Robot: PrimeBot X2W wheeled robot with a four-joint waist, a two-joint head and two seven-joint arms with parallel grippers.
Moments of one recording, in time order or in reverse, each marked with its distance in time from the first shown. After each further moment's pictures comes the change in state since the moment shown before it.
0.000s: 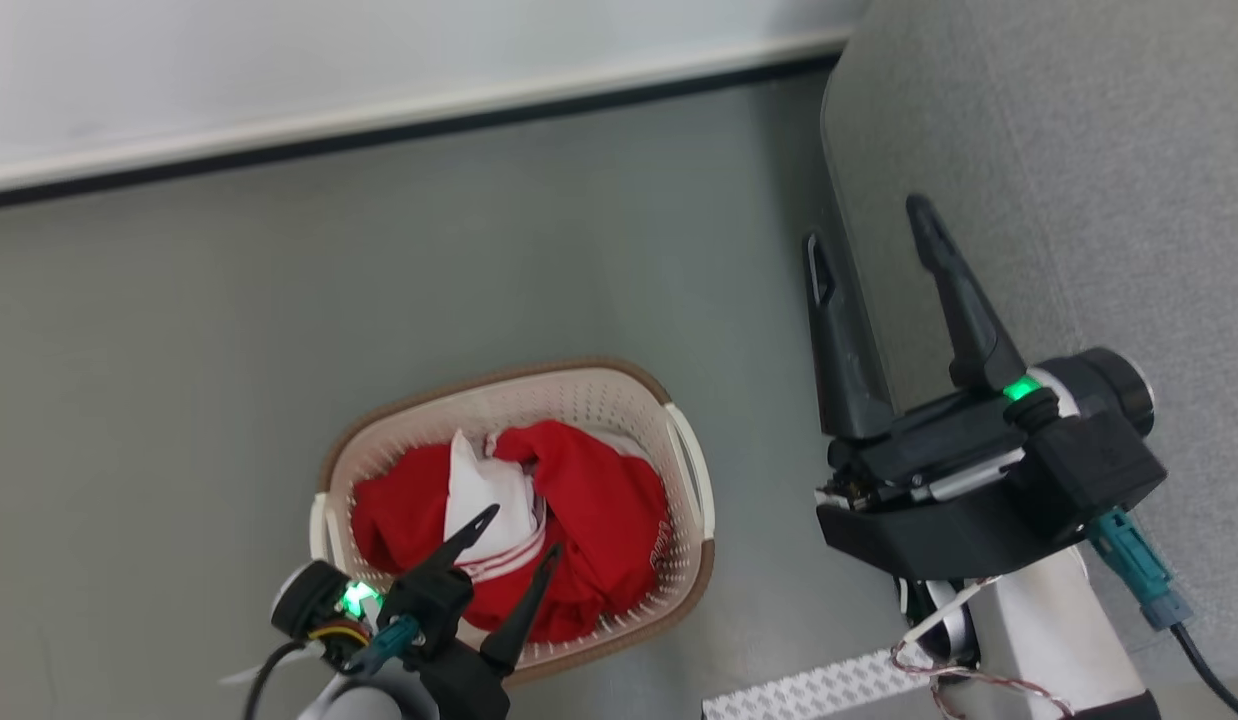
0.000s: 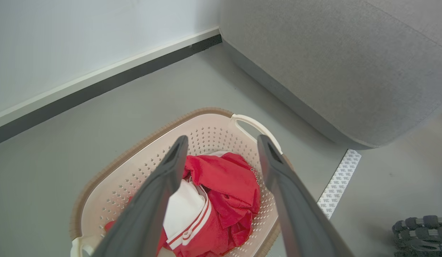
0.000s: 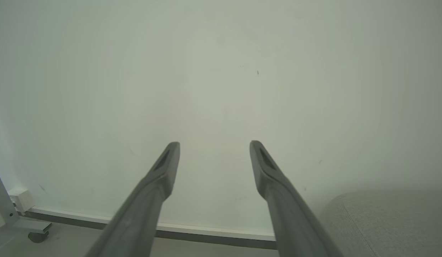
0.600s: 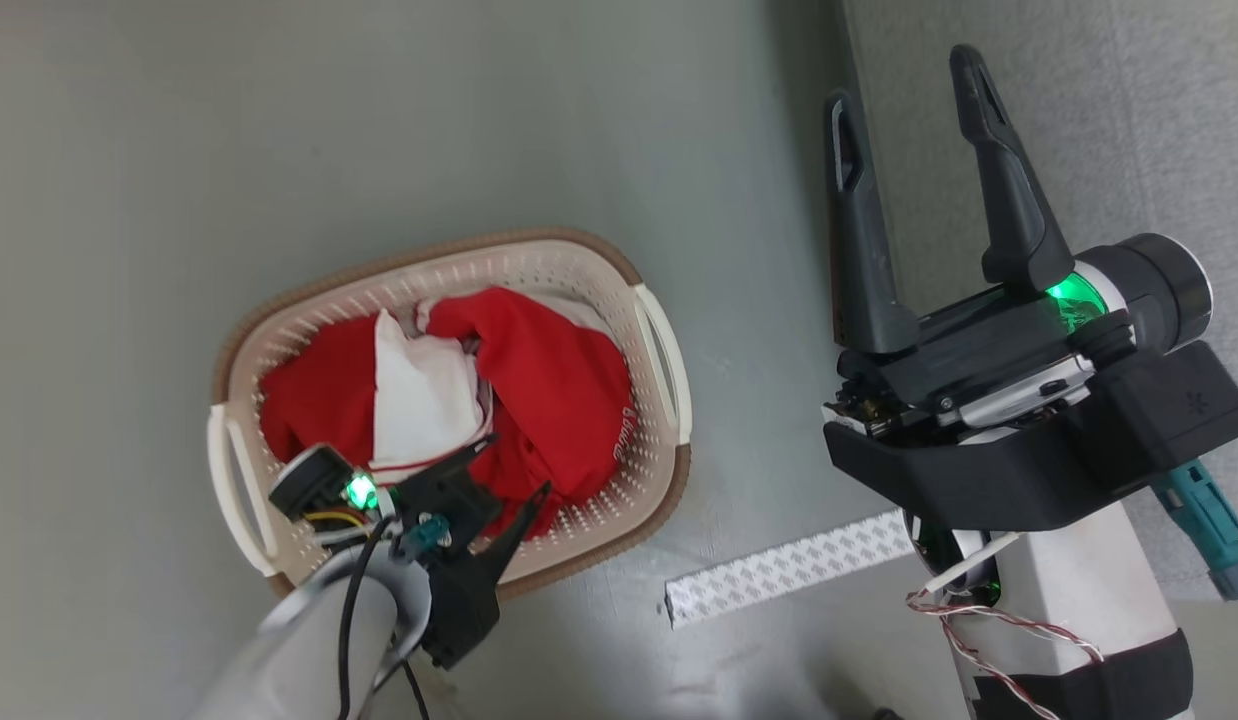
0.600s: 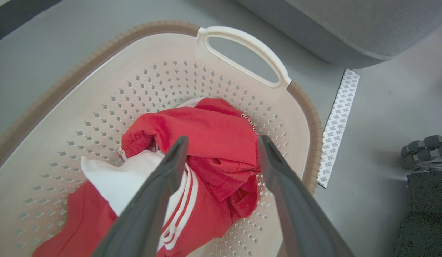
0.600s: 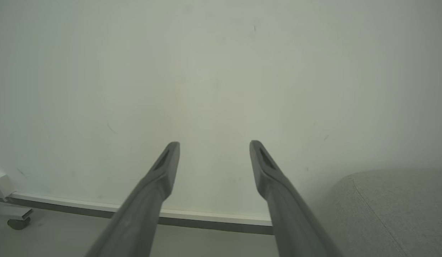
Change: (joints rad) left arm -0.292 0.043 -0.230 0.261 0.015 -0.005 0.000; right arm -0.144 0.003 0.008 -0.075 0.007 0.000 0.000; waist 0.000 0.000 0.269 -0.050
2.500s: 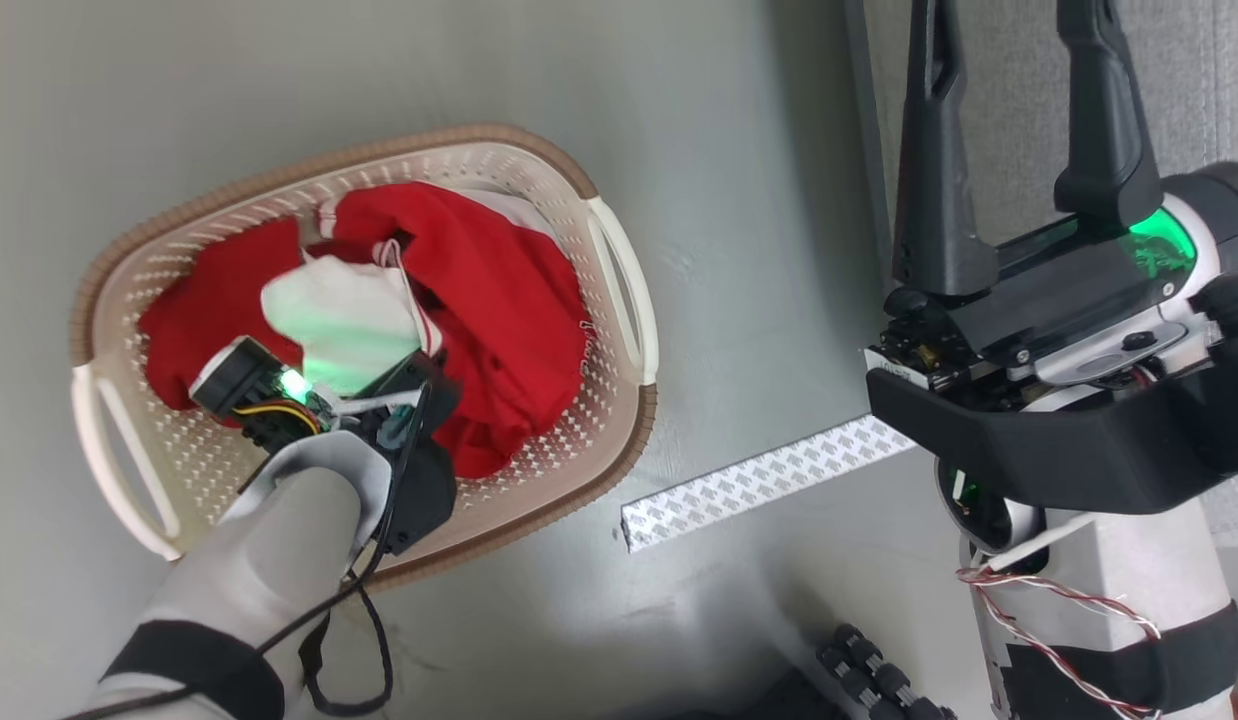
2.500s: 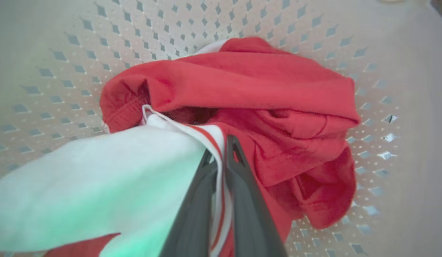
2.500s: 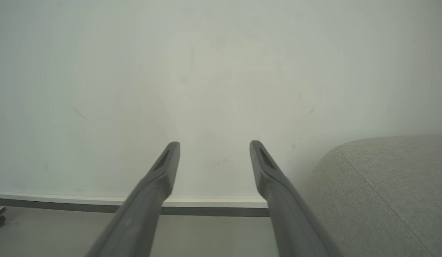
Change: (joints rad) left arm -0.302 -0.039 -0.117 0.361 -0.028 0.150 0.001; right arm -0.081 0.001 -0.022 -0.081 0.076 0.000 0.000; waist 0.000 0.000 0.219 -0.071
